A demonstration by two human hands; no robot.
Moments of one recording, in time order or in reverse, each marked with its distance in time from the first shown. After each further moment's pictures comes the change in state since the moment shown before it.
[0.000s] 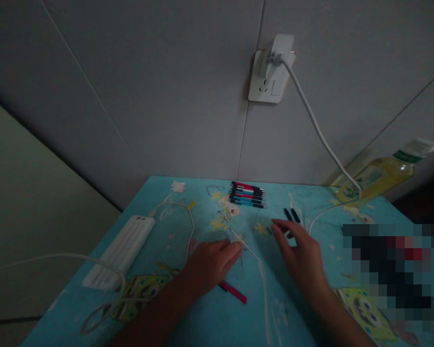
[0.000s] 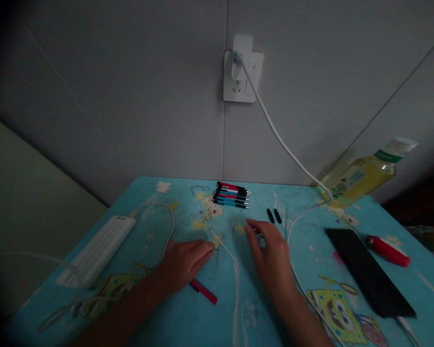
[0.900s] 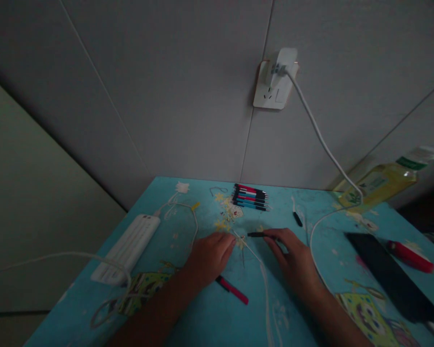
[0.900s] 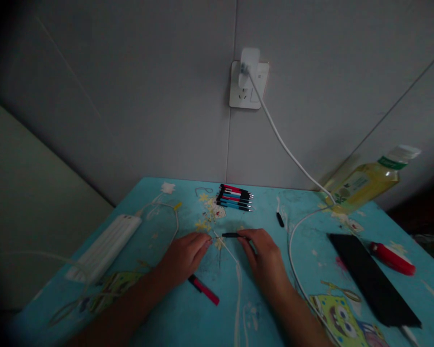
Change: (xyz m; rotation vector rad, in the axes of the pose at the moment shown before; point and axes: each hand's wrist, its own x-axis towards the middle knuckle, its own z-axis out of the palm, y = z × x) left_hand 0.004 -0.009 0.002 -0.035 0.072 -0.135; right_hand -0.002 0.003 0.006 0.073 -0.151 -0.186
